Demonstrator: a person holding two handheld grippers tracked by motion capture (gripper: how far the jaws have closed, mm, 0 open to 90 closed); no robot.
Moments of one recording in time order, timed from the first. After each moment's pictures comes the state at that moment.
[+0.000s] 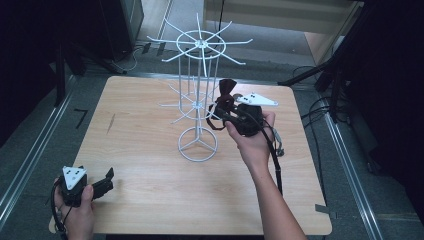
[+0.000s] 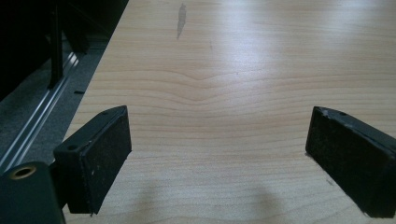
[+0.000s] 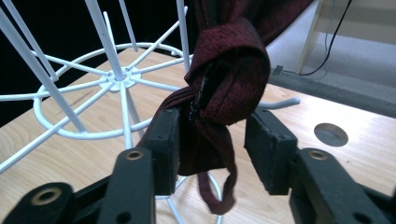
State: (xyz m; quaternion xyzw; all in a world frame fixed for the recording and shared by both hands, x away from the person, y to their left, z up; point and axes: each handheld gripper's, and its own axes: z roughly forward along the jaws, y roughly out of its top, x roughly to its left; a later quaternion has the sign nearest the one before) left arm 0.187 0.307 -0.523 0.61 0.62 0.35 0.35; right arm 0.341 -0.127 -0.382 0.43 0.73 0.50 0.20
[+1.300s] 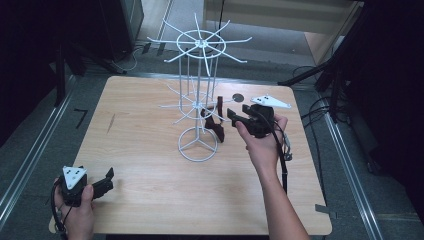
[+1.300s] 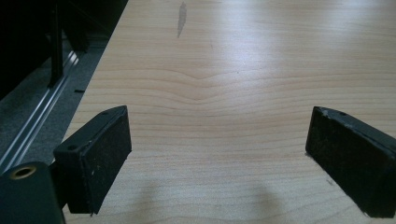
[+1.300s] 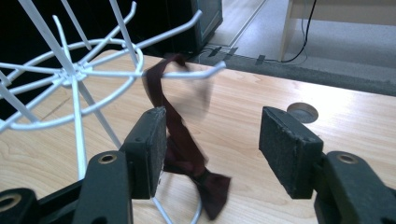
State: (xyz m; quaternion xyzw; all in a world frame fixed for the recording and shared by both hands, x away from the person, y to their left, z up) left arm 0.188 0.307 -0.523 0.61 0.62 0.35 0.35; right arm 0.339 -0.153 -0.386 0.48 0.70 0.48 0.21
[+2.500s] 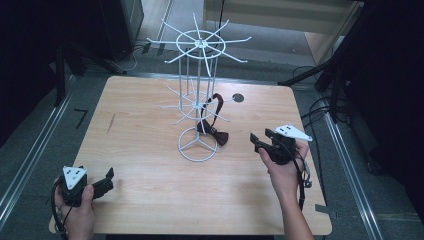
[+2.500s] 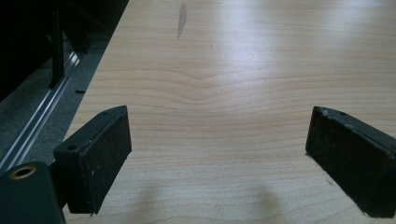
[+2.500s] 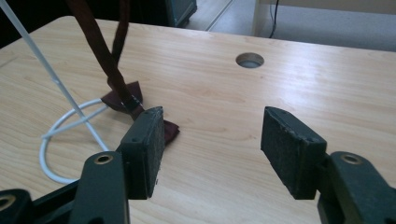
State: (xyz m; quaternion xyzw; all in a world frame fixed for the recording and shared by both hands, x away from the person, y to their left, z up) left arm 0.188 0.306 -0.523 0.61 0.62 0.35 0.35; right arm 0.301 -0.220 -0.449 0.50 0.70 0.46 0.24
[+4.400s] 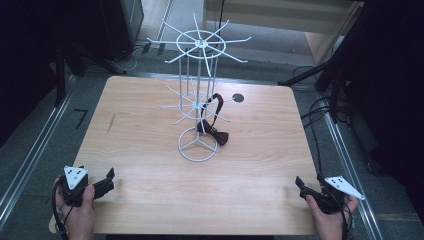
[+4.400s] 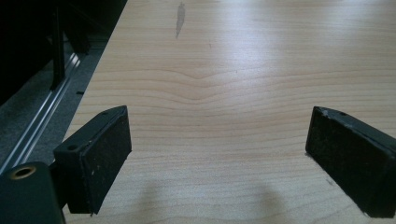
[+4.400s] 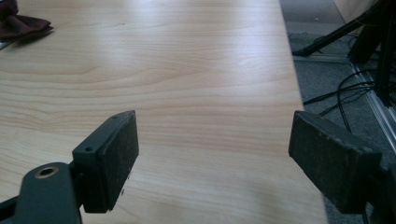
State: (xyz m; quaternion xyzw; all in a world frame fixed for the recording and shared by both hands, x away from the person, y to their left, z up) left arm 0.188 0.304 -0.523 0.62 0.62 0.35 0.34; right arm 0.208 -0.364 -0.544 0.58 0.65 0.42 0.28
